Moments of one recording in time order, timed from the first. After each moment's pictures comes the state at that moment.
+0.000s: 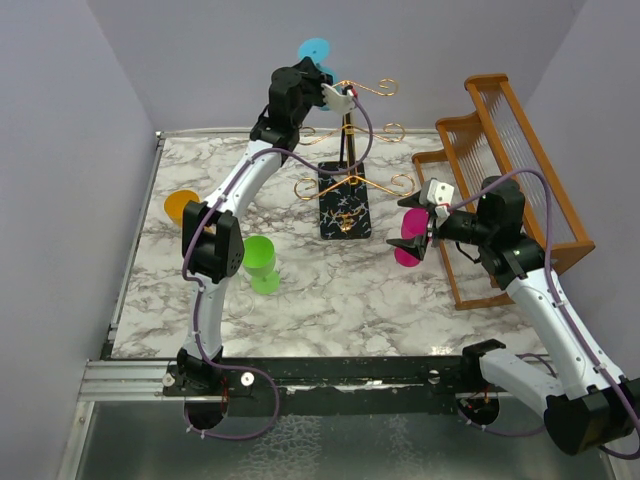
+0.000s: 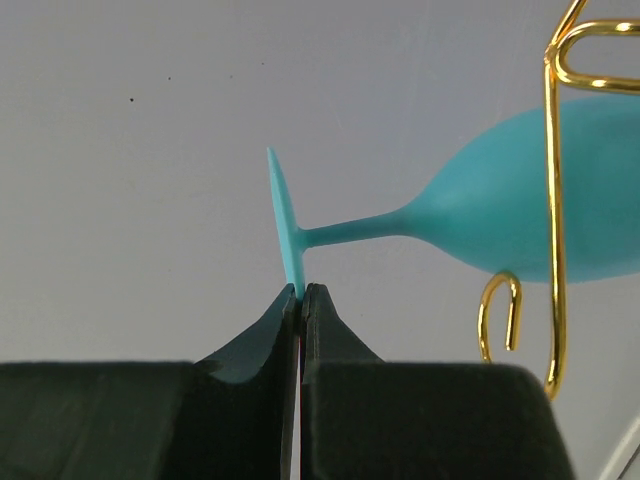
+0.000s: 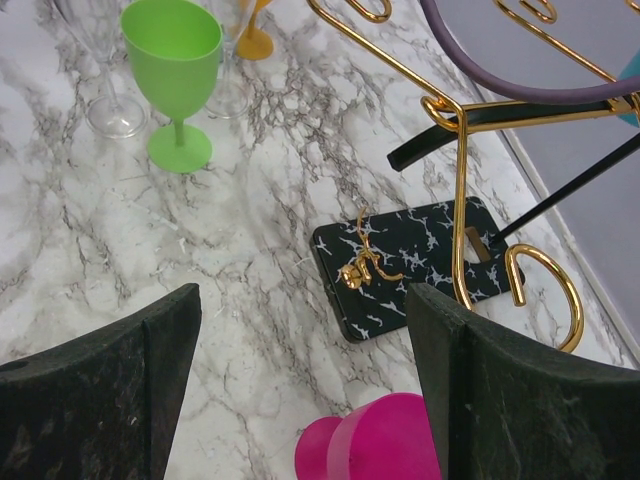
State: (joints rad) left arm -0.40 2.18 2.14 0.11 0.02 1.44; right arm 0.26 0.97 0.94 -0.29 -0.89 -0.56
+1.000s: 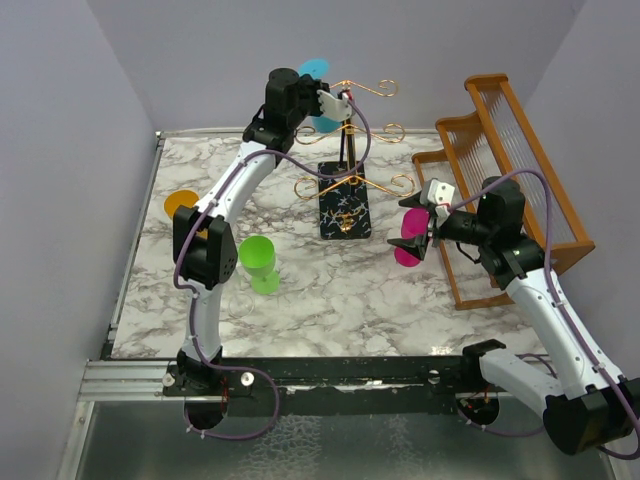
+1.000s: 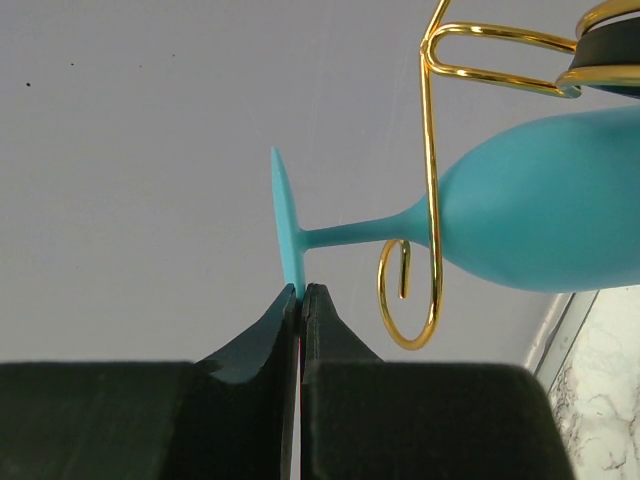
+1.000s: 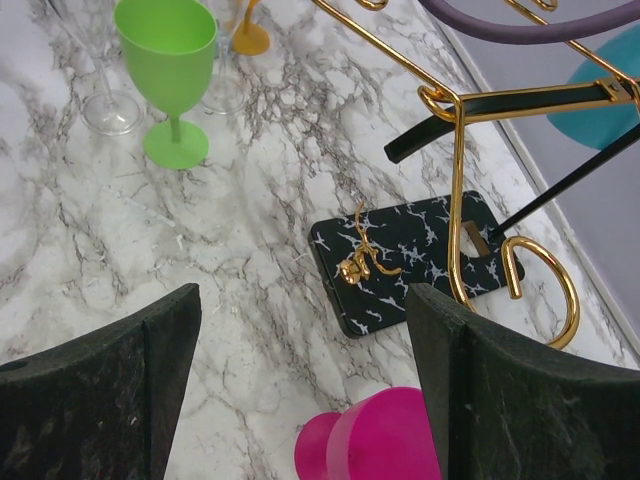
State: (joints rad) left arm -0.40 2.10 2.07 -0.07 0.08 1.30; right arm 0.25 0.97 0.93 -0.29 -0.89 -0.56
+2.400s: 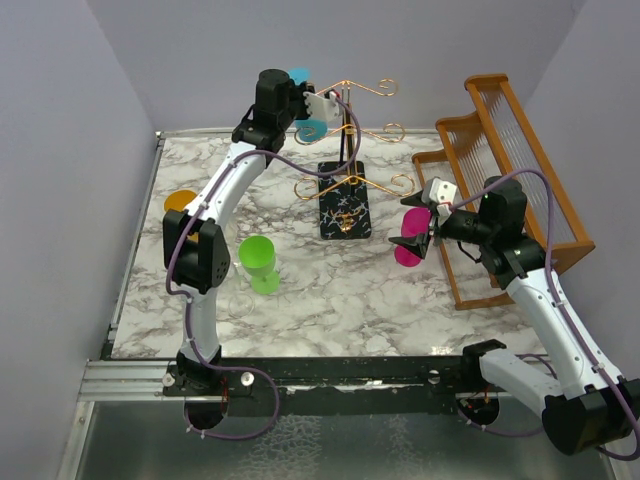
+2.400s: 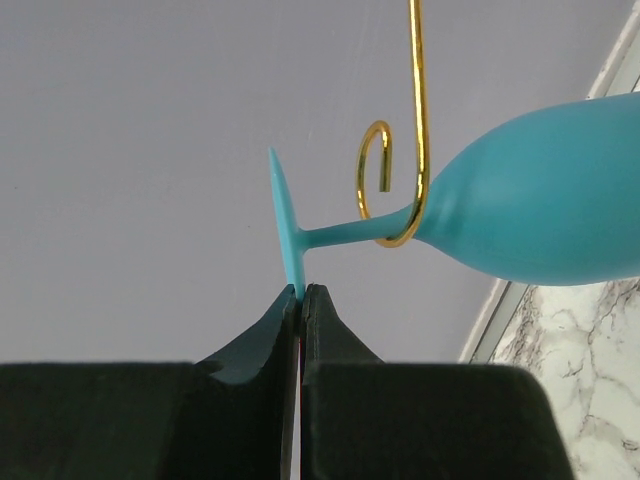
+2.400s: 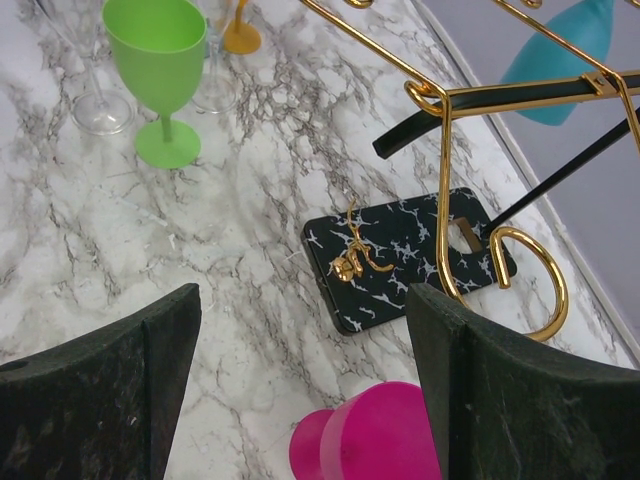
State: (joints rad) left arm -0.37 2.03 2.00 -0.17 -0.01 1.27; right arm 0.24 0.97 0.93 -0.28 -0.89 -0.56
